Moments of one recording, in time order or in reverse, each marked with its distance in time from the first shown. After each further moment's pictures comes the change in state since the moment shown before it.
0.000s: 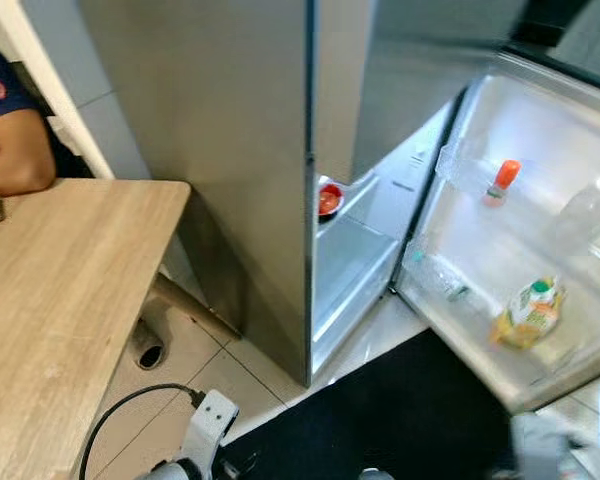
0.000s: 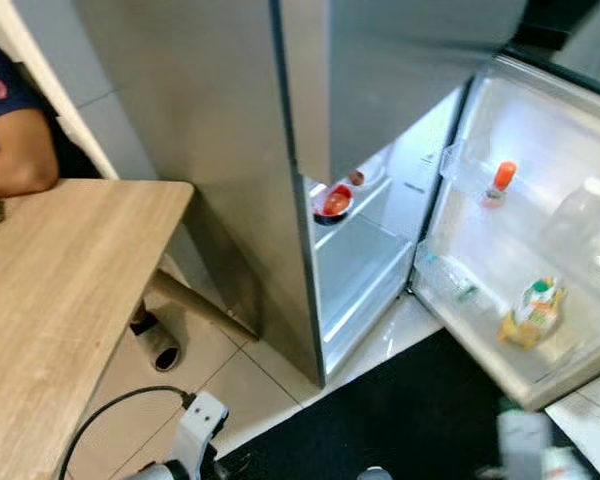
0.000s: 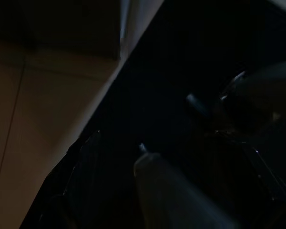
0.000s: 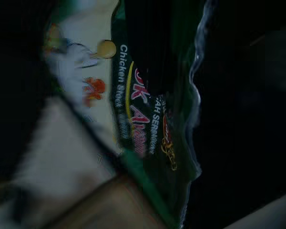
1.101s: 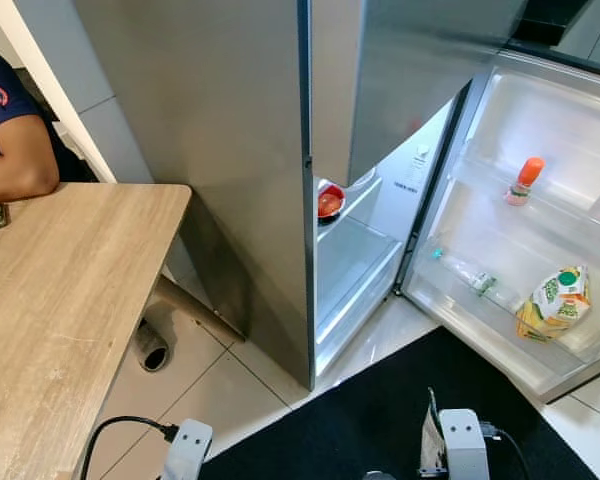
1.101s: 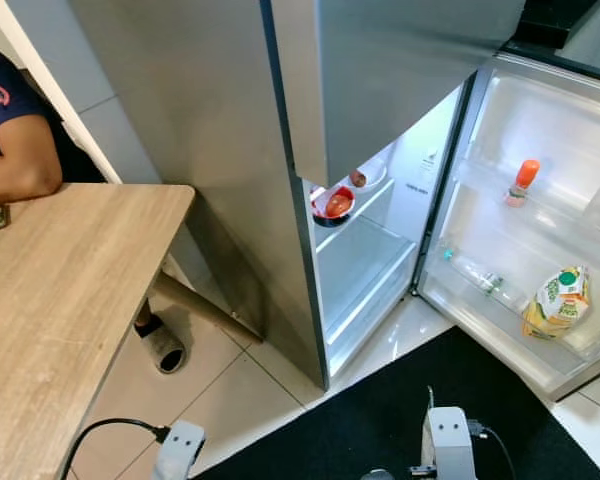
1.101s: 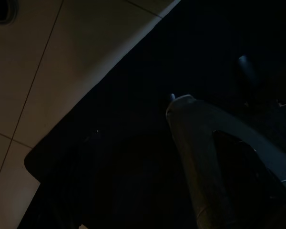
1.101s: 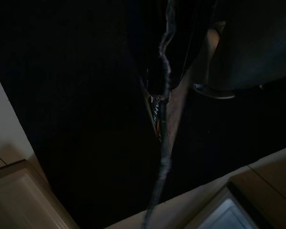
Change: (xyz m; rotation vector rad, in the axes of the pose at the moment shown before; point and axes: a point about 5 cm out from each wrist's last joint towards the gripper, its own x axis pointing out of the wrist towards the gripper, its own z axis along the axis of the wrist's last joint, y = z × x) left arm -0.012 0.001 -0.041 -0.146 0.208 0.237; right arm 0.001 0.042 0.017 -0.052 -0.060 0.176
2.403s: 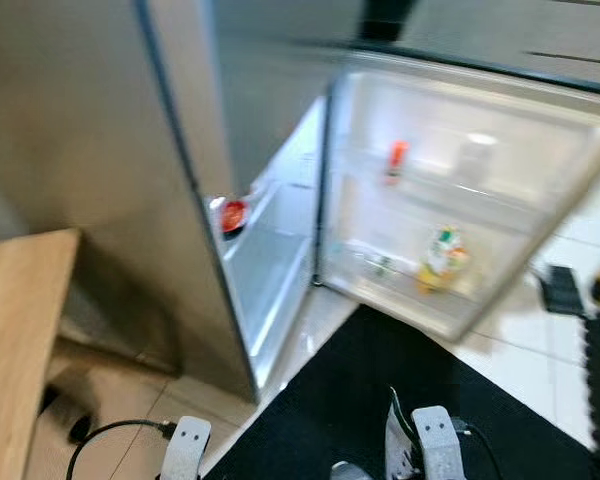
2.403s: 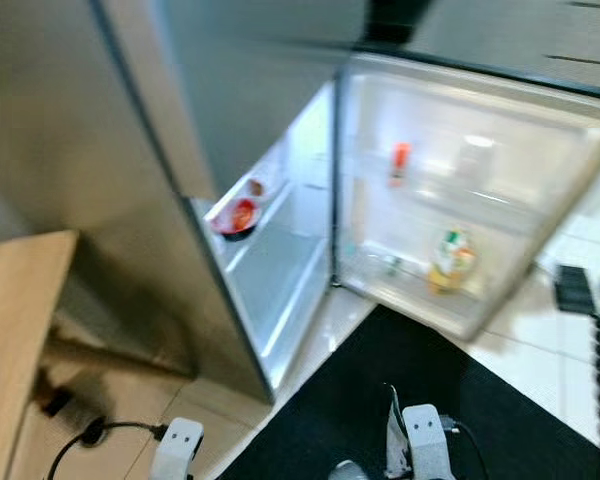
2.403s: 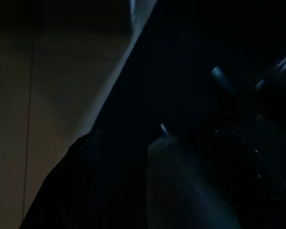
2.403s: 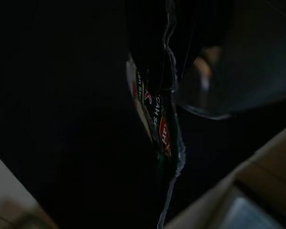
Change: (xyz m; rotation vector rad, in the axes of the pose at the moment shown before) left arm 0.004 -0.001 0.011 -0.030 -0.043 0.024; right arm -0.002 0.026 -0.001 -0.019 0.010 0.198
